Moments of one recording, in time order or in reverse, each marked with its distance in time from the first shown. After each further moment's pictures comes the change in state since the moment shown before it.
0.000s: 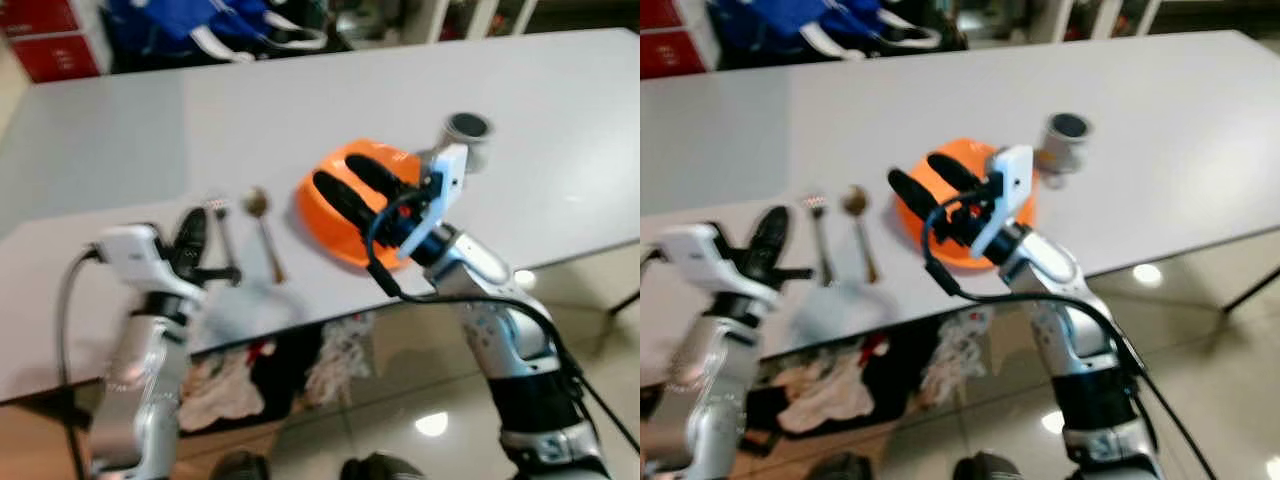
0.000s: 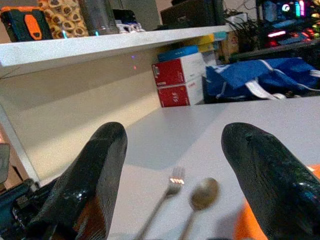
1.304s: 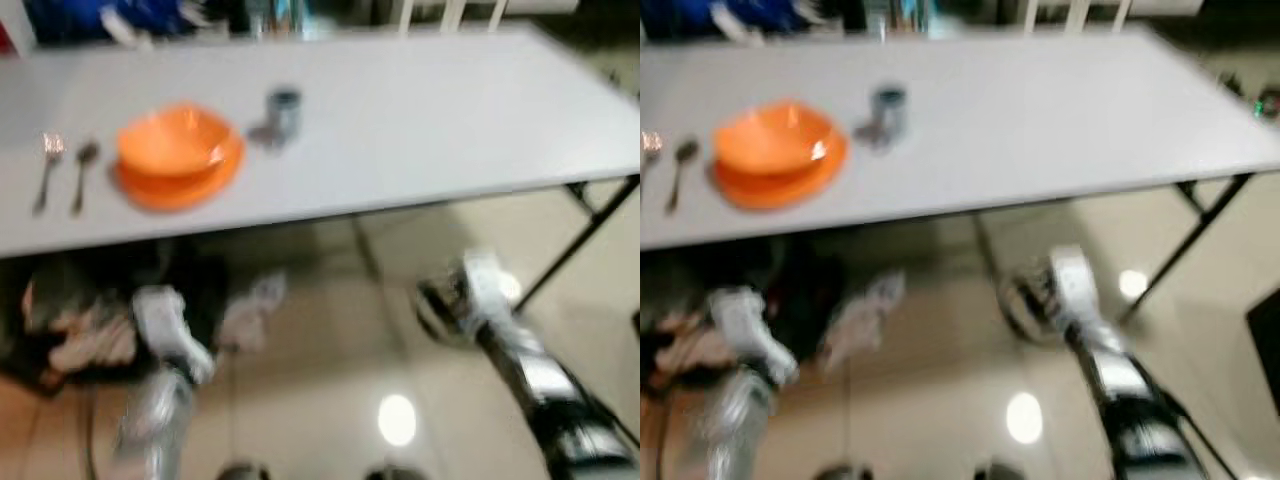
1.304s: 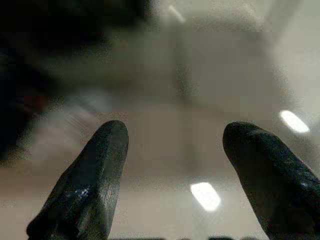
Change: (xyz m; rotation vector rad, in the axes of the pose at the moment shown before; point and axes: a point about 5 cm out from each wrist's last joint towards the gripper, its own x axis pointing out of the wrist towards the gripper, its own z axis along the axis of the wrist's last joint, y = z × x) left arm -0.051 0.045 -0.112 -0.042 0.435 0.115; right arm -0.165 -0.102 -0.131 -0.095 0.754 -0.839
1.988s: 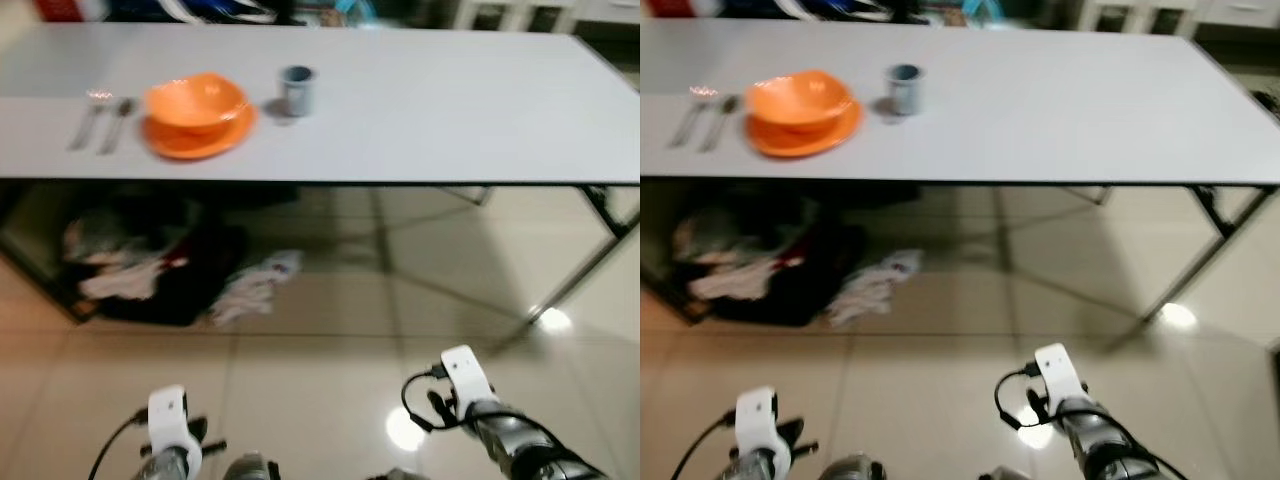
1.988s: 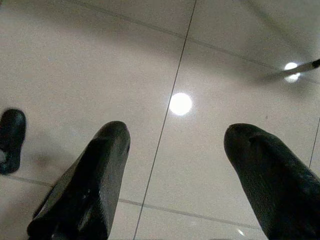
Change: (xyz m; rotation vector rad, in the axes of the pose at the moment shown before) left arm -0.044 0.050 -0.117 -0.058 0.573 0.310; right arm -0.021 0.027 -0.105 -0.181 0.417 -0.025
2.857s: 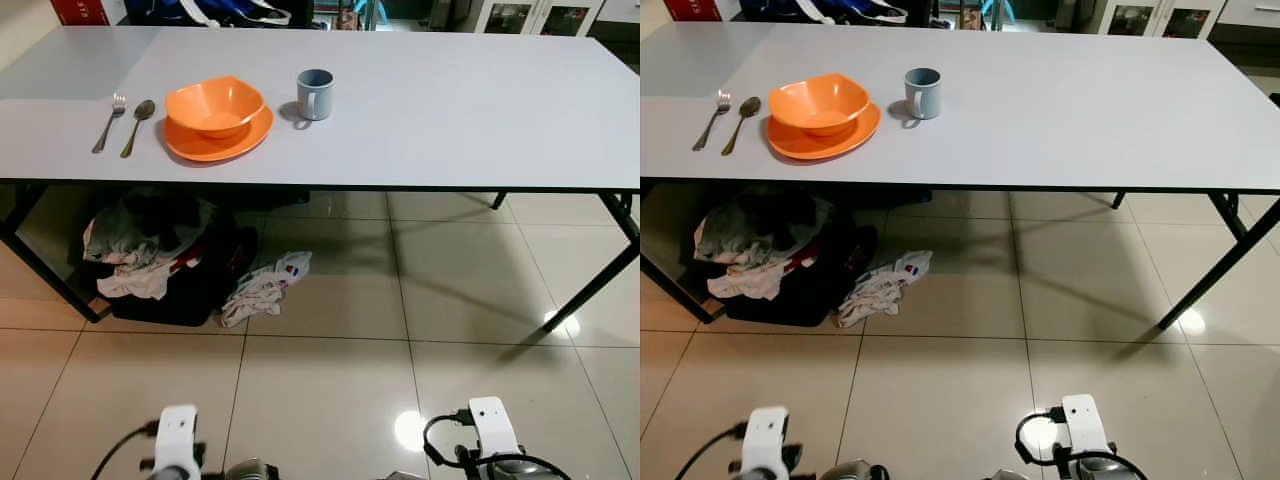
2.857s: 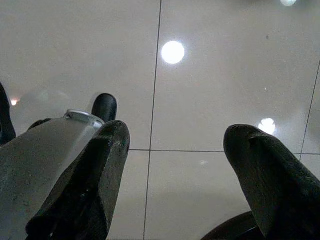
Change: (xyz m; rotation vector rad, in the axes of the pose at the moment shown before) left arm -0.005 0.008 -0.019 0.199 0.095 0.009; right arm -0.010 0.000 -0.059 0.154 0.195 -0.084
